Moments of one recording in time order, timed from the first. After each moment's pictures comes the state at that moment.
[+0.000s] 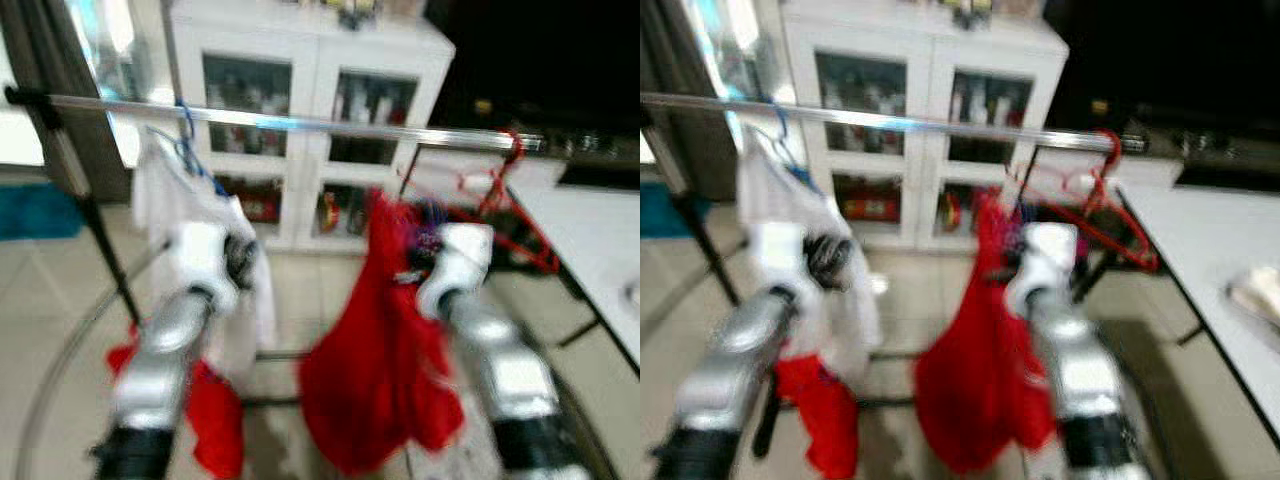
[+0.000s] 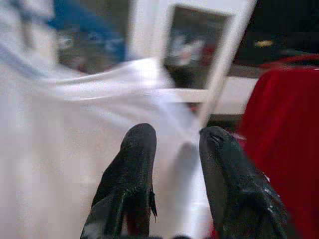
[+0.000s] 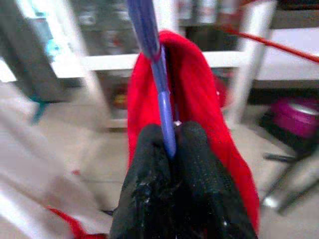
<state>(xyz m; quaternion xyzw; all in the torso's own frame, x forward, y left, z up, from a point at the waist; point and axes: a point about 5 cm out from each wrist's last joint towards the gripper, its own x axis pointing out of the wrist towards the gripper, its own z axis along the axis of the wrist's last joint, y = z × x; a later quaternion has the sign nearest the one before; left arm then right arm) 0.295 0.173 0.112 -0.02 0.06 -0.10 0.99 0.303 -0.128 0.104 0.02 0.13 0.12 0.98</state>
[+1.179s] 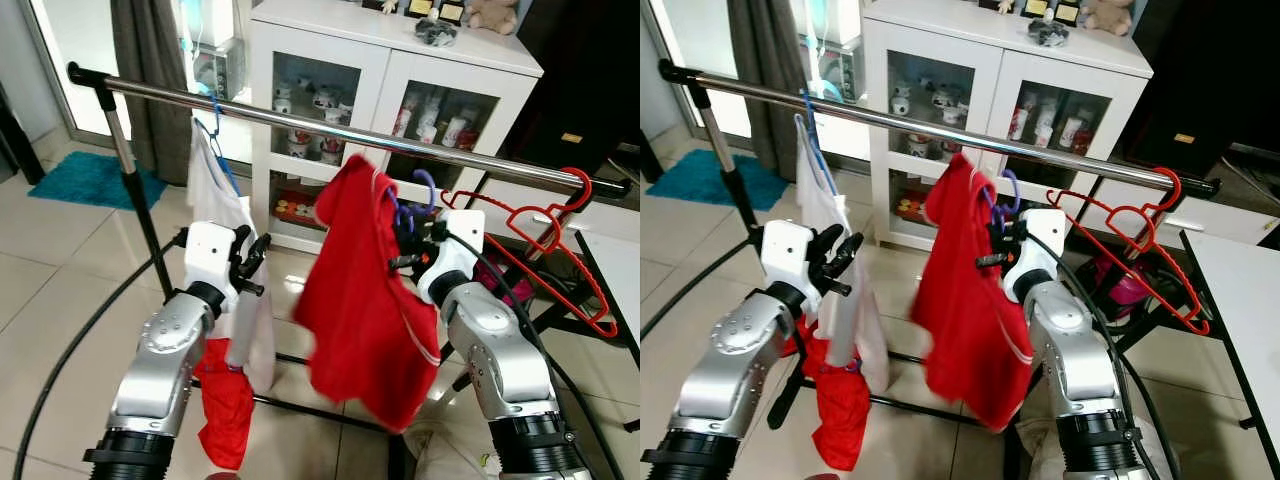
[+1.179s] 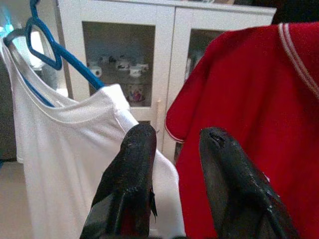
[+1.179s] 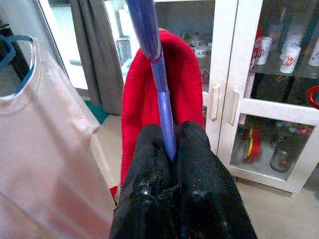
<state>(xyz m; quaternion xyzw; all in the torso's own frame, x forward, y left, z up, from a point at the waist) 0.291 0.158 0.127 0.03 0.01 -0.18 0.98 0.304 -0.129 0.130 0.01 0.06 0.14 0.99</state>
